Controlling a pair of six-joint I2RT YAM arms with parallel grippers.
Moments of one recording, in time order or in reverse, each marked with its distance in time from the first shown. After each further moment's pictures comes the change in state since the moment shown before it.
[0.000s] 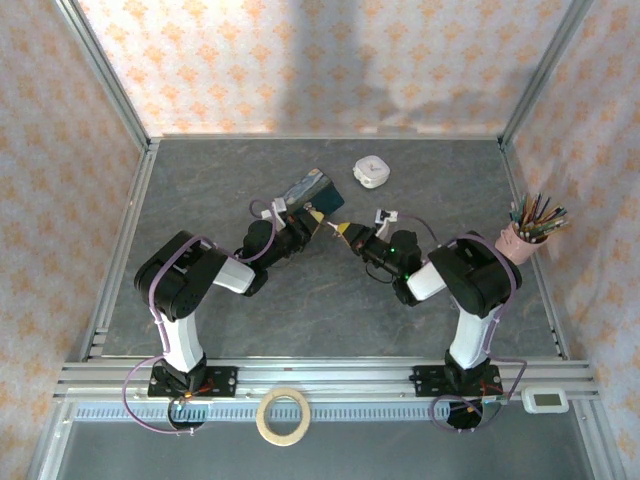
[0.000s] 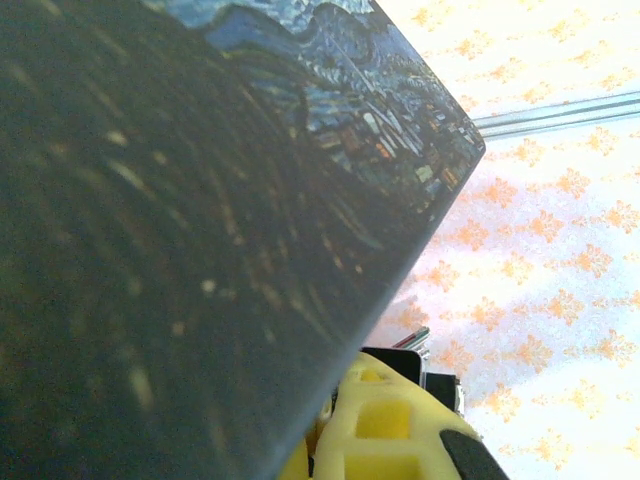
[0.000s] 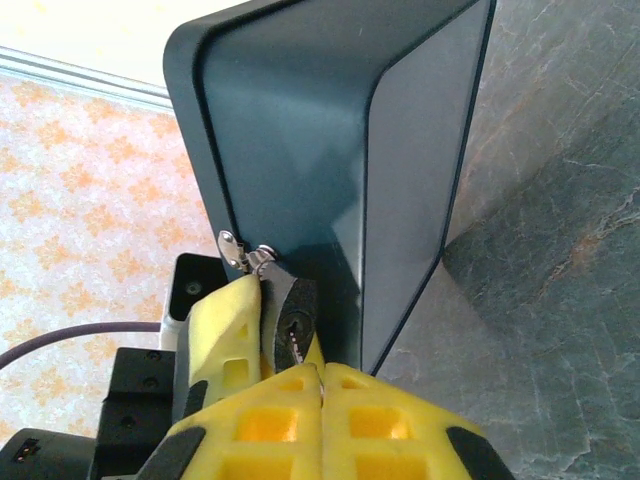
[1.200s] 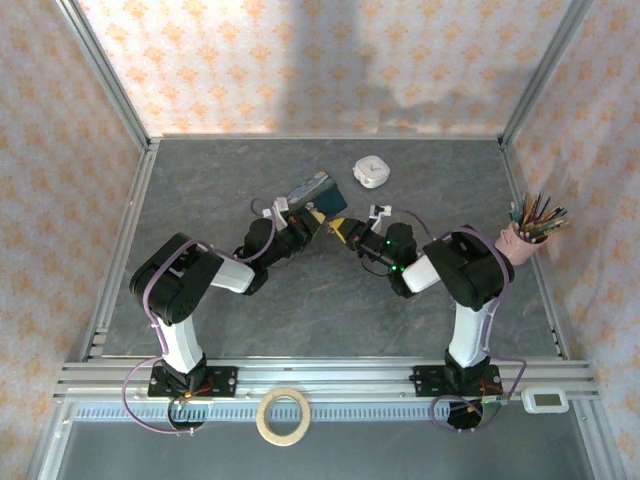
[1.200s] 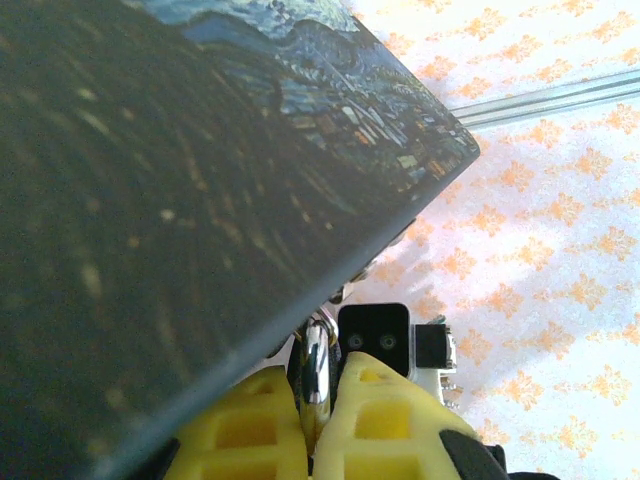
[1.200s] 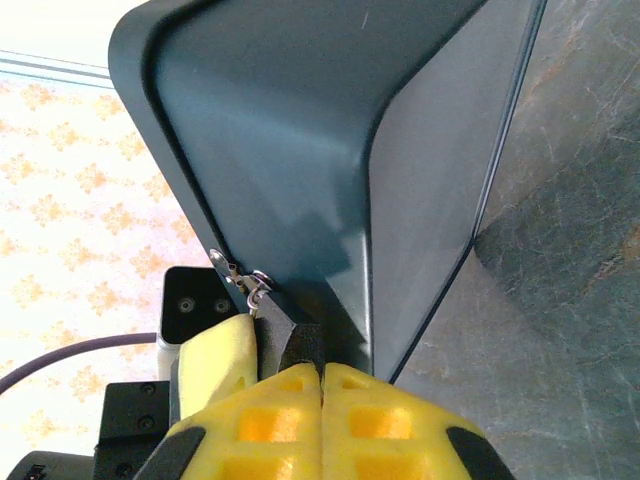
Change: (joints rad) left arm -0.011 -0.036 0.010 -0.075 0.005 0.051; right arm -0.011 0.069 0.080 0.006 -0.078 0.105
